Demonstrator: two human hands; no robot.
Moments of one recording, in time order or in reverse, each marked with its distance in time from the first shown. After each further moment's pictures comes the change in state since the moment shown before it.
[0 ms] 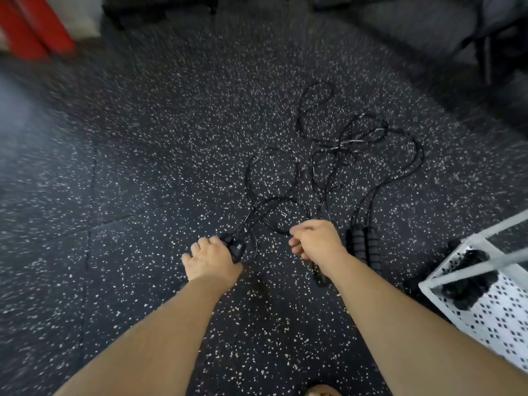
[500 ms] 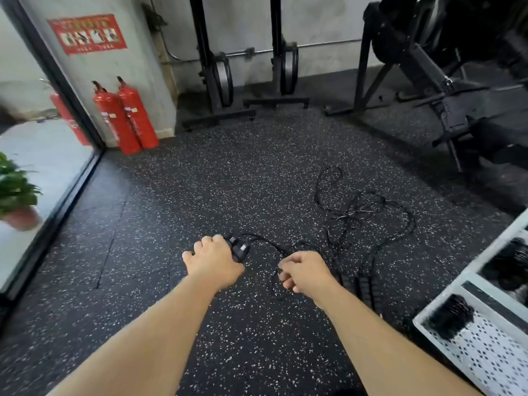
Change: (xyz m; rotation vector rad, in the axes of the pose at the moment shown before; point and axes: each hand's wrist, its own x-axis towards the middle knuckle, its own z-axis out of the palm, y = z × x) left_hand -0.162 -0.088 -0.197 -0.081 0.223 0.011; right_hand -0.207 -0.095 0.009 -0.044 -0.160 -0.248
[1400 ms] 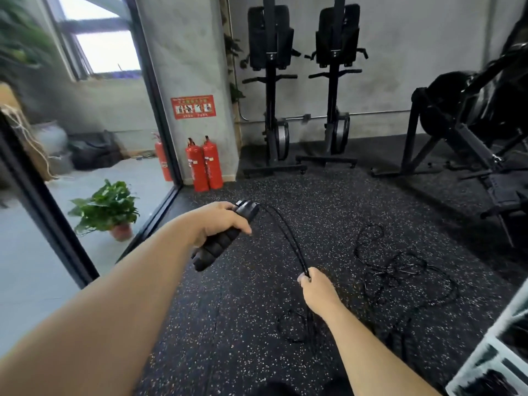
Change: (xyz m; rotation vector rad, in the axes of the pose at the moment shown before) left_hand -0.125 -0.093 -0.217 -0.878 -0.147 0.045; right_hand -0.087 -0.068 0.032 -0.425 0.030 -0.300
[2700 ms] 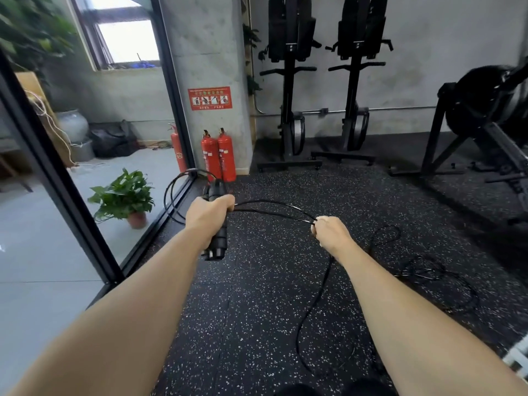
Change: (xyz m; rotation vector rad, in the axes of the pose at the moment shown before) left_hand 0.016 -0.038 -0.014 -0.360 0.584 -0.012; right_hand 0.049 -0.083 -0.056 0.024 0.092 -0.148
